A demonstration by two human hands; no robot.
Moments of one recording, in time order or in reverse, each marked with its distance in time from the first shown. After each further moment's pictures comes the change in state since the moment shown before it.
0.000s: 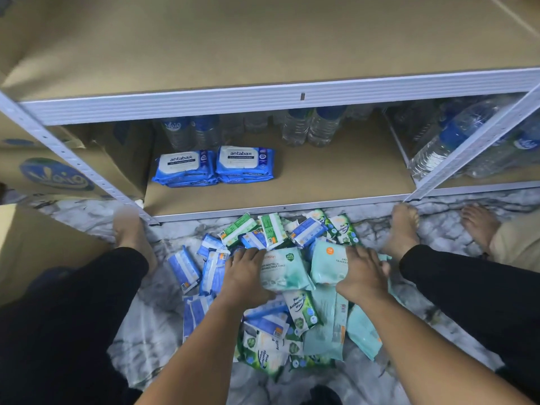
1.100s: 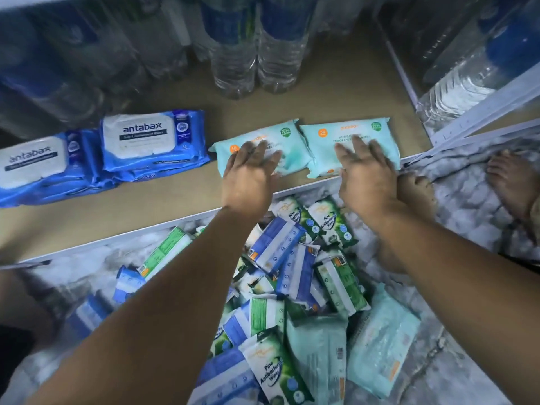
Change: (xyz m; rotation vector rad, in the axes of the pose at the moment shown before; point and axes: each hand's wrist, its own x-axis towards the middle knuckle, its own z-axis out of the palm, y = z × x) left_hand 0.300 0.068 0.011 0.060 0.422 0.292; right_hand 0.255 0.043 0.003 -0.007 0.315 -0.103
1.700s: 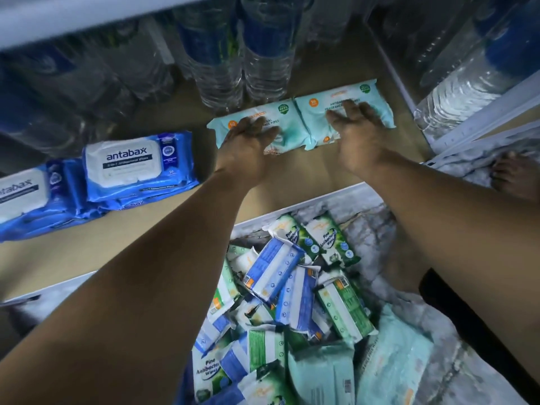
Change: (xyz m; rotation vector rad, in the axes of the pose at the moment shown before) left_hand 0.101 -0.022 0.003 0.083 -0.220 0.086; right_hand 0.113 0.022 0.002 0.006 -0.053 -0.029
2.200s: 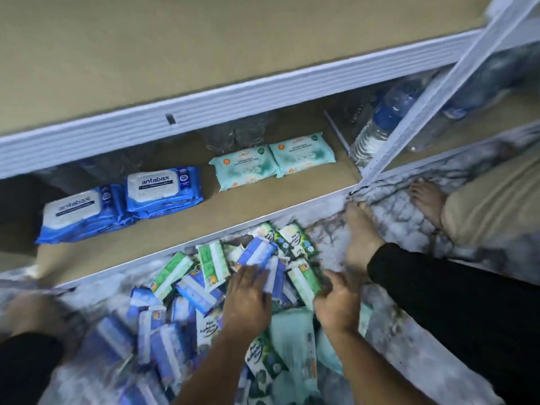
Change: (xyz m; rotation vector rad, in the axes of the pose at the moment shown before) left_hand -0.289 0.124 0.017 -0.268 -0.059 -0.126; right_hand -0.344 -0.054 0.018 0.567 0.248 0.487
